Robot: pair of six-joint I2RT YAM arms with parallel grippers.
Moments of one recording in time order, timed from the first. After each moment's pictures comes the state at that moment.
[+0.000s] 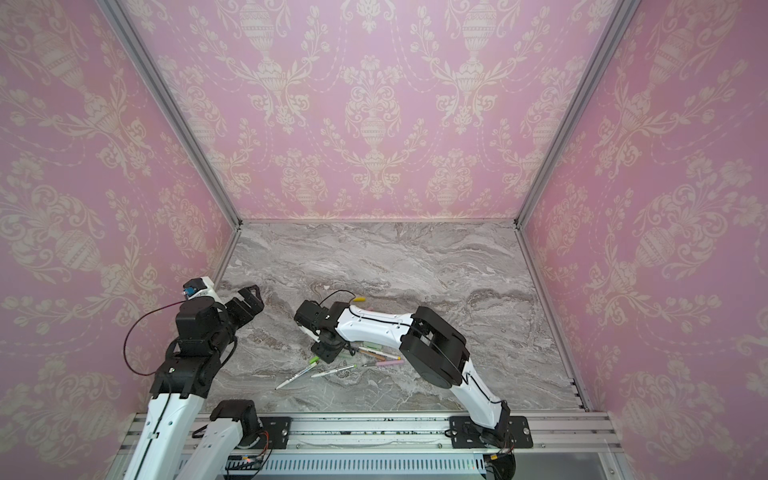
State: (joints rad) left arm 0.02 0.60 0.67 -0.52 -0.09 -0.60; right arm 1.08 2.17 1.67 -0.79 0.00 0.10
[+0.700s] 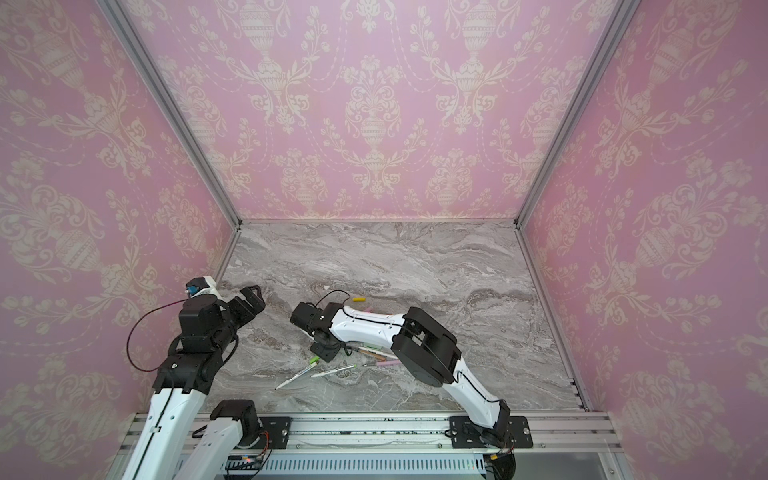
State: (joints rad) left arm 0.02 0.62 0.67 -0.52 -0.09 -0.60; right arm 1.09 2.24 1.76 -0.83 0.08 0.07
